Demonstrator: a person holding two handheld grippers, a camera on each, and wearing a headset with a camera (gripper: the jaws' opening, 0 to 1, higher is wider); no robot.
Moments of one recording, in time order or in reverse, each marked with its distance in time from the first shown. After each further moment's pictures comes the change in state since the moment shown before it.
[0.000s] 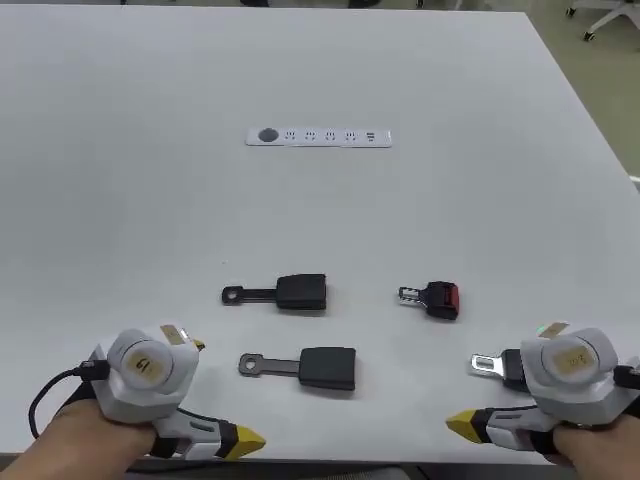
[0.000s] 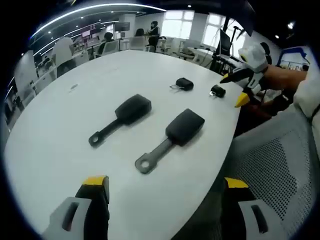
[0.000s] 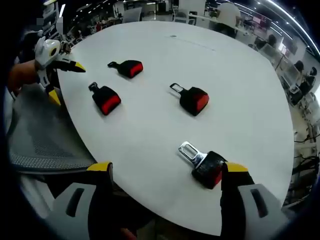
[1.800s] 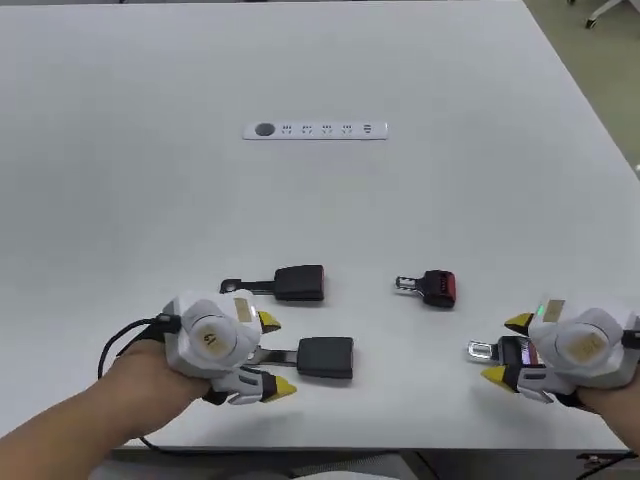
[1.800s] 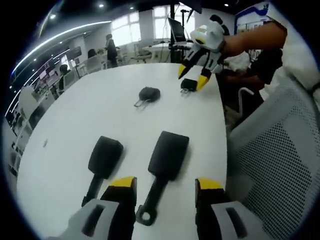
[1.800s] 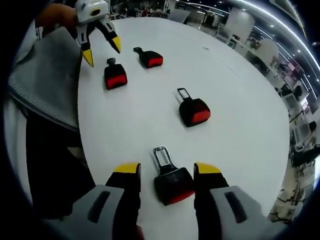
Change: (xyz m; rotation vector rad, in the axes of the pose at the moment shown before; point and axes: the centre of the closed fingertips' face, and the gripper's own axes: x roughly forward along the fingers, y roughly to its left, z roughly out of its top) left arm 0.045 -0.030 0.058 0.423 0.012 -0.133; right arm 0.018 -0.043 0.002 -0.441 -0.046 0.066
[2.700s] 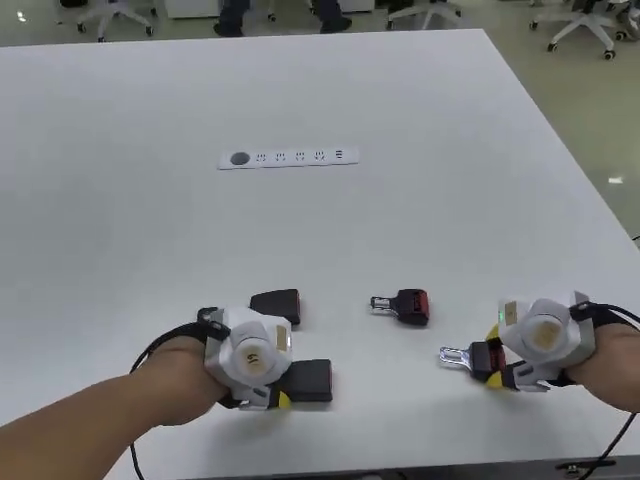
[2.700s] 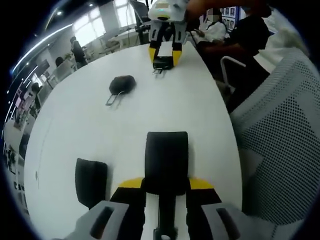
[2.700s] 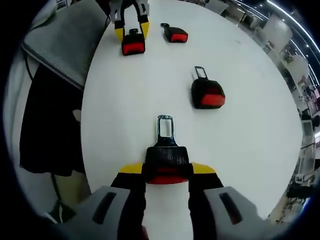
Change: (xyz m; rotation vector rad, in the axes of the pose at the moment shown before) left arm 0.042 -0.001 0.000 0.229 0.163 -0.106; right arm 0.012 -0.015 -0.028 -0.230 0.137 0.176
